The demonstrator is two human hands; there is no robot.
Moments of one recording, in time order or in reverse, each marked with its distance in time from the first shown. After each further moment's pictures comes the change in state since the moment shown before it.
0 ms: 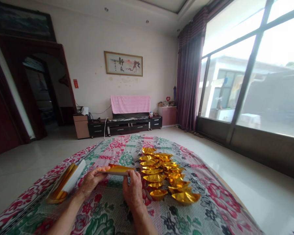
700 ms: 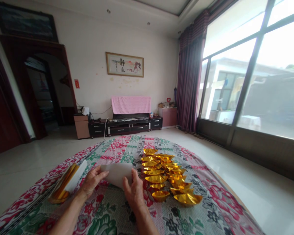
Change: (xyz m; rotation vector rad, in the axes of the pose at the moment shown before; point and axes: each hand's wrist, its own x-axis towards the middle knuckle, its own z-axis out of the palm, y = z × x) left_hand -0.002 0.011 0.000 -0.068 -0.038 -0.008; right_hand 0.001 -0.006 -0.002 0.331 -0.062 0.117
